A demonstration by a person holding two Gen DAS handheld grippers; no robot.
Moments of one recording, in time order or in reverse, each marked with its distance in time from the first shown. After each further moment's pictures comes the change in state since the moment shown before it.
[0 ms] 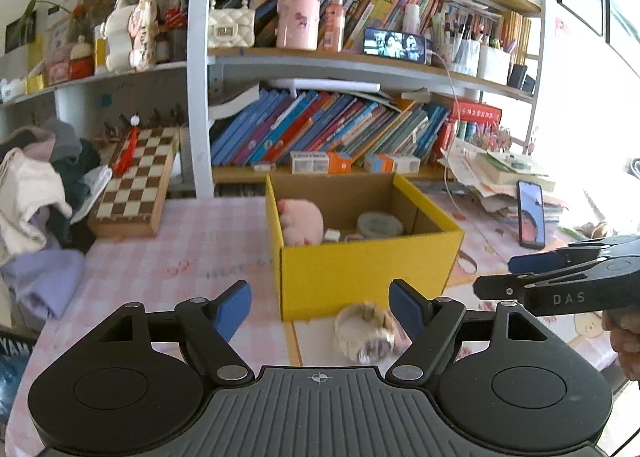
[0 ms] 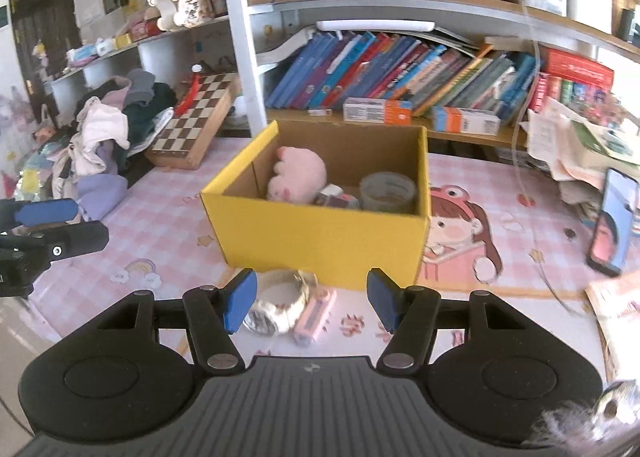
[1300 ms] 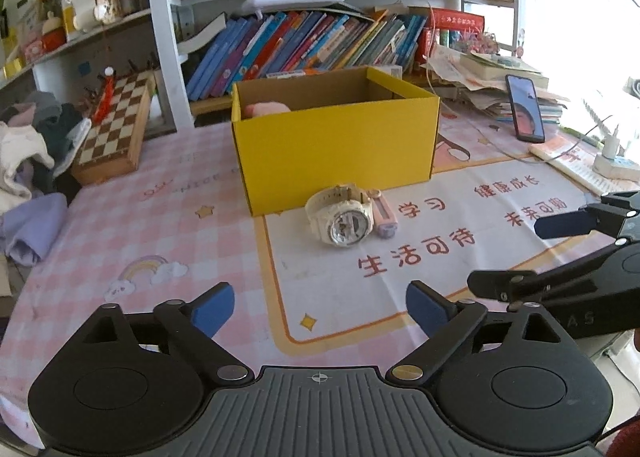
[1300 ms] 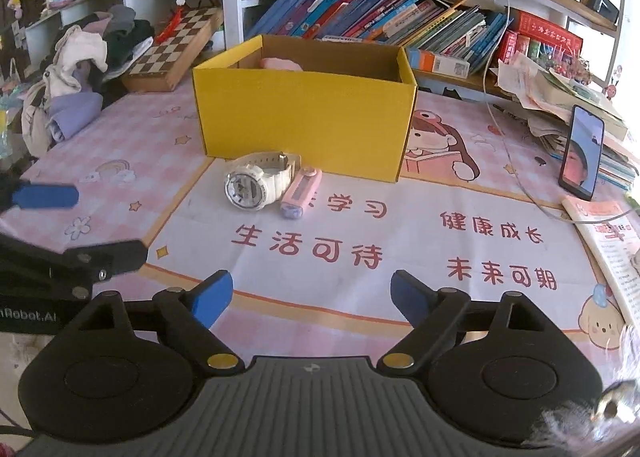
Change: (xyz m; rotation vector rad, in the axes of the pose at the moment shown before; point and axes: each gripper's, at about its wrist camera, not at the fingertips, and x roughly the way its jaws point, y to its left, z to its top) left arm 0.022 -0.046 -0.078 0.124 0.158 0.032; right arm 0.004 0.030 -0.098 -0.035 0.099 -0.124
